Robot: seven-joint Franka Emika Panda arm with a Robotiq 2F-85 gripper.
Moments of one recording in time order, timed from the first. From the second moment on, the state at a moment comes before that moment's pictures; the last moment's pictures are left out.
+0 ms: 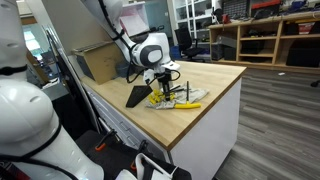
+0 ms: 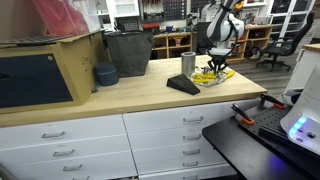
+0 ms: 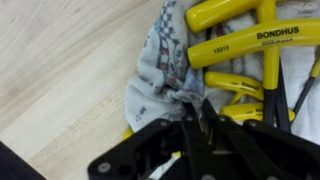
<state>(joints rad) 0.00 0.34 -0.16 -2.35 0.18 2.67 0.67</state>
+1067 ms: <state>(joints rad) 0.12 0.17 -0.19 -2.63 -0.21 2.79 0.75</state>
